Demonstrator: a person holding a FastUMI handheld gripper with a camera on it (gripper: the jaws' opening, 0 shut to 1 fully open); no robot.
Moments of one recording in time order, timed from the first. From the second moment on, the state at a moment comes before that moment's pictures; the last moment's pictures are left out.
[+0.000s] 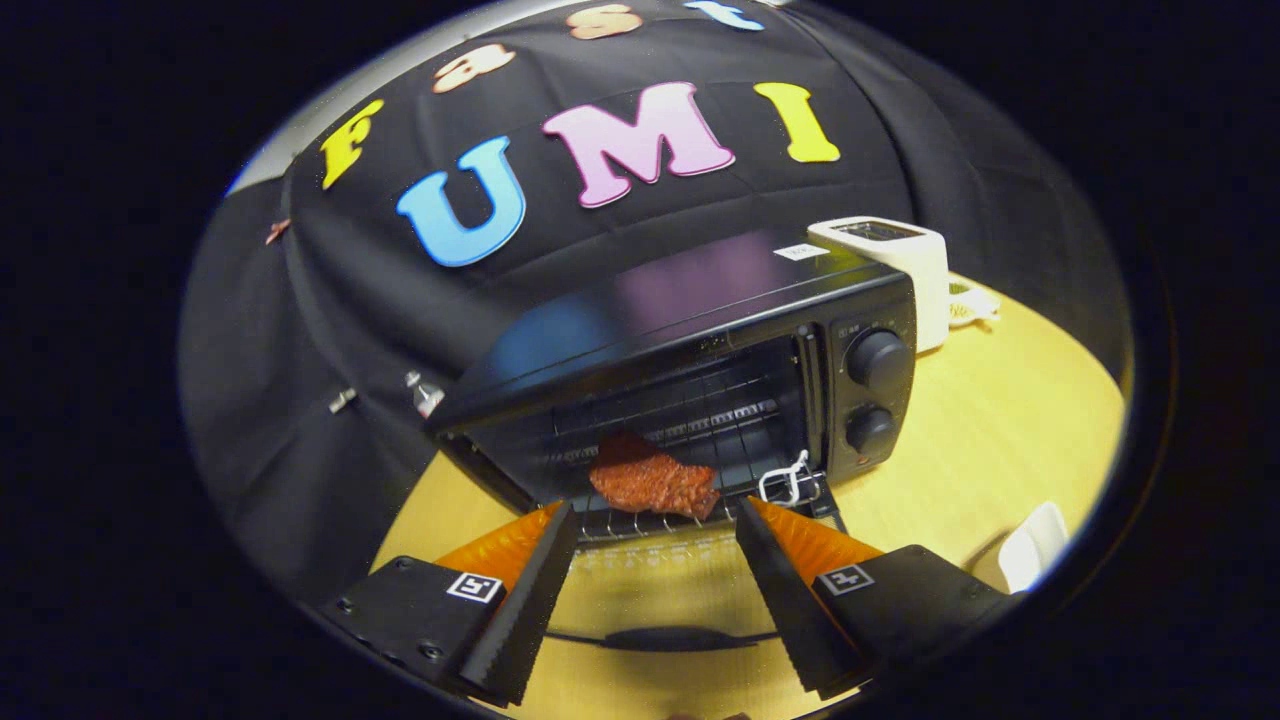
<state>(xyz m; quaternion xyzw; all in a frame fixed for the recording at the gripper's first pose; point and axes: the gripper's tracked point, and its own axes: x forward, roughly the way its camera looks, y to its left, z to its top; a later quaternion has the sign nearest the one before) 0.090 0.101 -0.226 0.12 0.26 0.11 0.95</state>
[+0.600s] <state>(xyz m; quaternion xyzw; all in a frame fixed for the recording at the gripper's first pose) -0.014 0.082 -0.269 0.01 0.37 0.11 0.92</state>
